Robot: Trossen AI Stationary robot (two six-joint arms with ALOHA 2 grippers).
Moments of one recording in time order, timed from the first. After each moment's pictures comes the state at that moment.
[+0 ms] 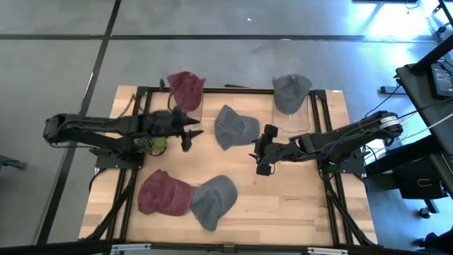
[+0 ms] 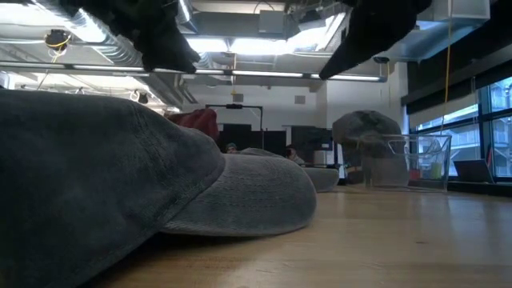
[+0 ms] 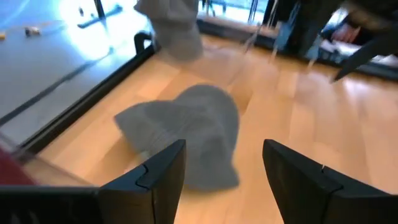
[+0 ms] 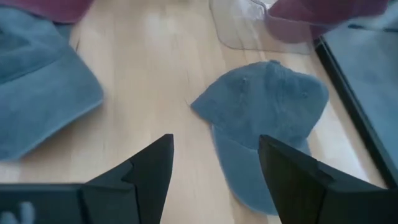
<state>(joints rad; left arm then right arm) 0.11 0.95 0.65 -0.13 -0.22 -0.21 0.23 1.34 0.94 -0.38 0.50 0.11</state>
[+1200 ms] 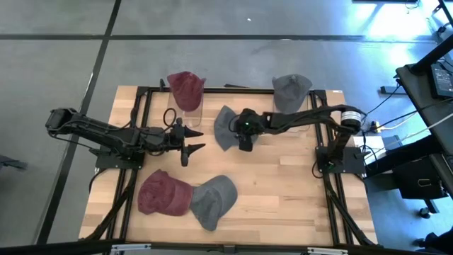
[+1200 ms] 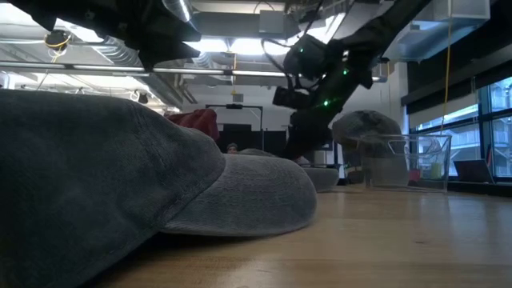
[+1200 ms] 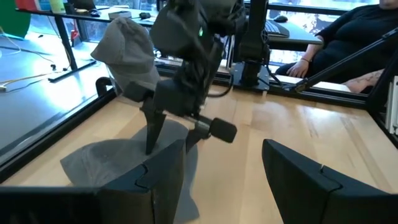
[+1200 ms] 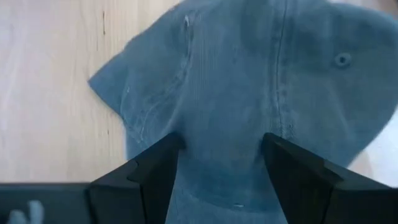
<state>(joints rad) -0.13 0.95 0.47 0.29 -0.37 -0.17 -0.24 1.78 1.01 -0.09 0.08 -0.24</state>
